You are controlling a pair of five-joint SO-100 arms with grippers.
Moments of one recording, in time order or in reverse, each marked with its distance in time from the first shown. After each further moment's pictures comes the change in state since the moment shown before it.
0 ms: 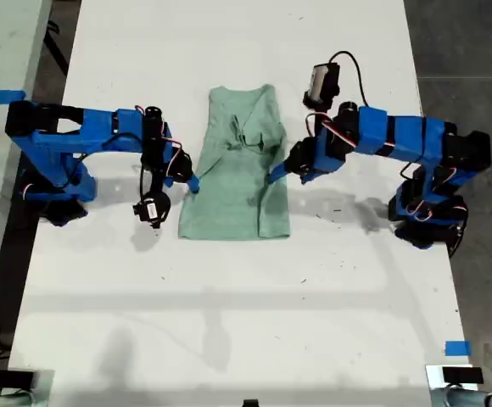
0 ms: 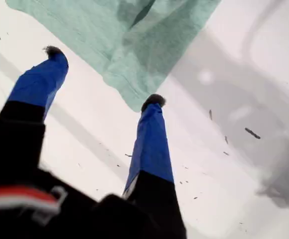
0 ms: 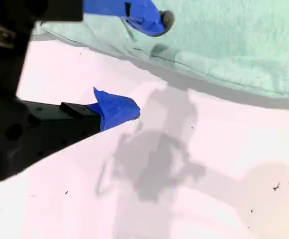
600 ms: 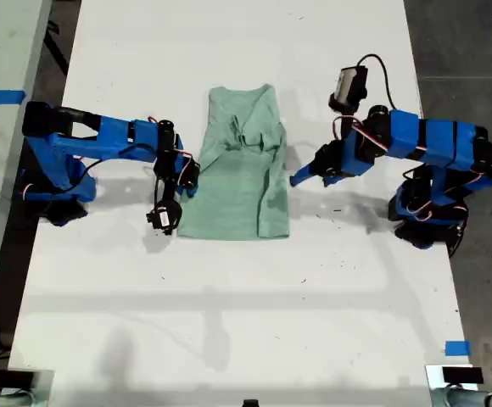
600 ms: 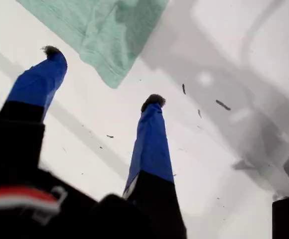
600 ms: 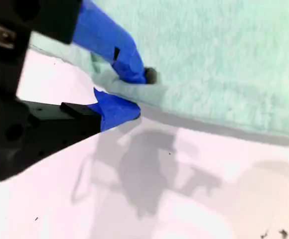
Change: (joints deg) arm 0 0.4 -8.2 0.0 -10.4 -0.2; arm 1 0.7 17.1 17.3 -0.2 -0.3
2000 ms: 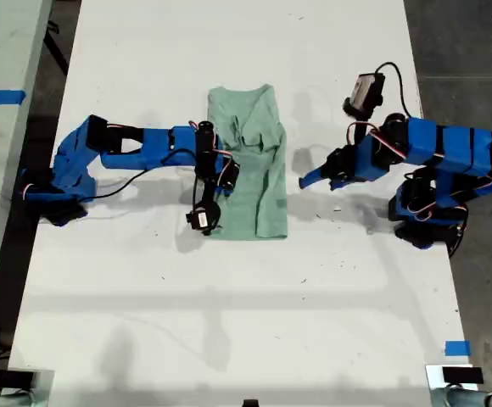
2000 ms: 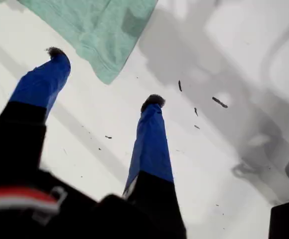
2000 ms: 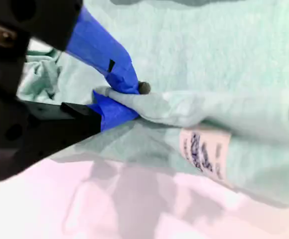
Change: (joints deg) arm 0 0.8 -33.8 -52.4 11.8 2.9; arm 1 -0.3 12.5 13.5 -5.1 2.3
